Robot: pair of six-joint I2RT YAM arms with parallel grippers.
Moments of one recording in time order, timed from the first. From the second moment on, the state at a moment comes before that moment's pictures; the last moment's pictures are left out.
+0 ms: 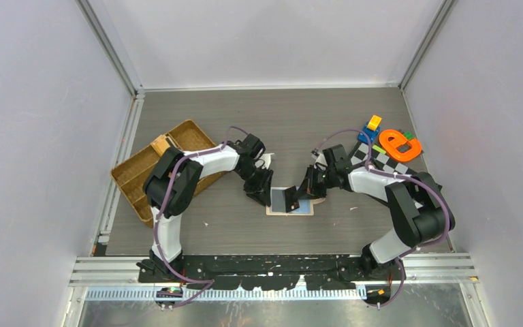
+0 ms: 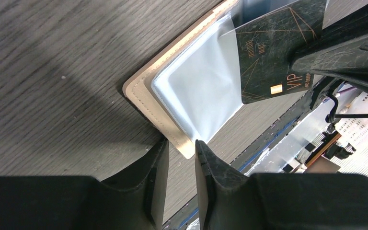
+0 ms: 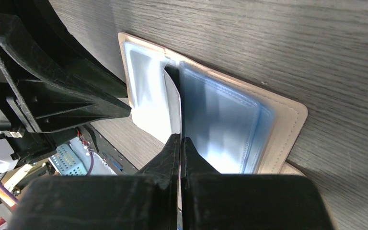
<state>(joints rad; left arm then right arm) -0.64 1.97 1.24 -0.60 0.60 -0.33 0.36 1.55 0.68 -0.15 -0.60 0.60</state>
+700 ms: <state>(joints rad) -0.65 1.97 1.24 -0.62 0.59 -0.32 0.41 1.56 0.68 -0.14 -0.49 0.60</state>
